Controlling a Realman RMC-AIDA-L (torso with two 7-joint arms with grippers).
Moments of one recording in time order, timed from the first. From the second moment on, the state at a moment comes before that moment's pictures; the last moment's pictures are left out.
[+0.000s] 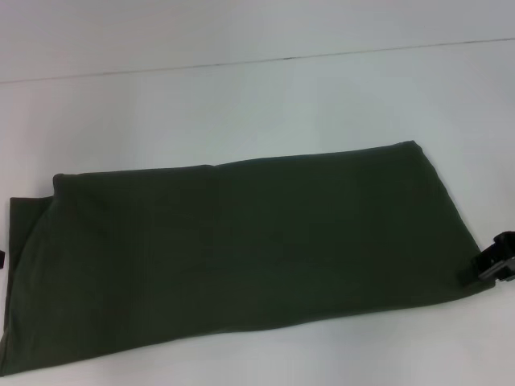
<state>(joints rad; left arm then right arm) -0.72 -1.91 -2.54 -0.87 -0.27 1.67 -2.61 0.58 1.90 -0.67 -0.79 -2.63 -1.78 2.53</state>
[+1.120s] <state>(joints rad) -0.73 -1.90 -2.54 -0.79 -0.28 1.66 -2.64 0.59 1.87 -0.46 -0.81 -2.26 -1.77 2.40</state>
